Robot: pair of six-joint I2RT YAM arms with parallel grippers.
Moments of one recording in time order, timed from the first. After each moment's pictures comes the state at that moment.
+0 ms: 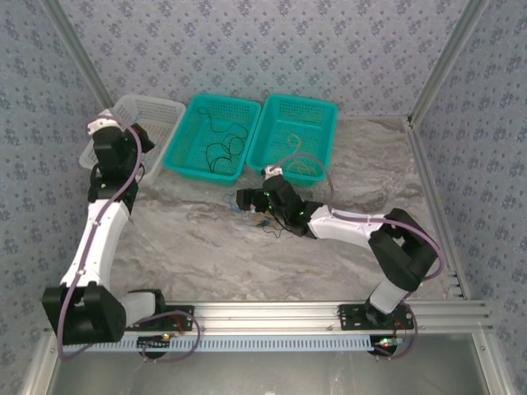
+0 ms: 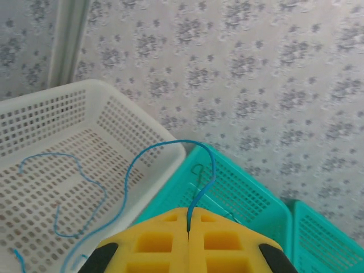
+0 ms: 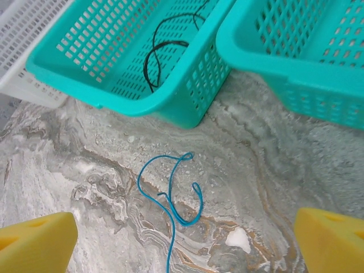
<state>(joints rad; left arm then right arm) 0.03 1.20 1.07 -0.08 -0.08 -0.55 0.84 1.63 0.95 0.17 0.18 0.58</state>
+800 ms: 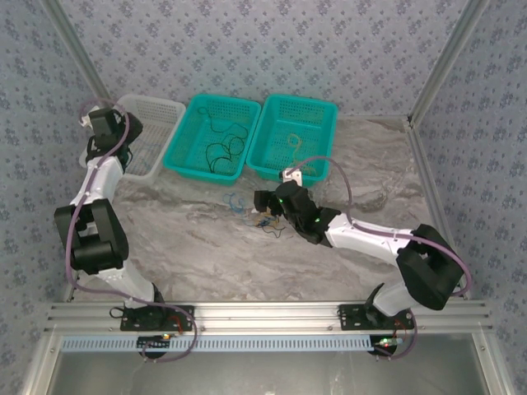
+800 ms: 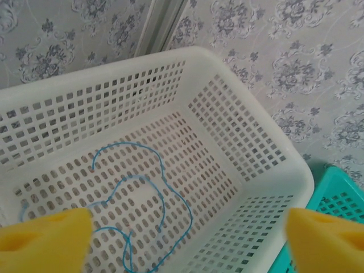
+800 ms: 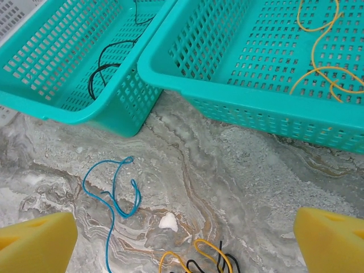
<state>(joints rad) 0.20 1.70 1.35 -0.13 -0.09 -0.59 0.84 1.46 0.84 0.06 0.36 0.57</state>
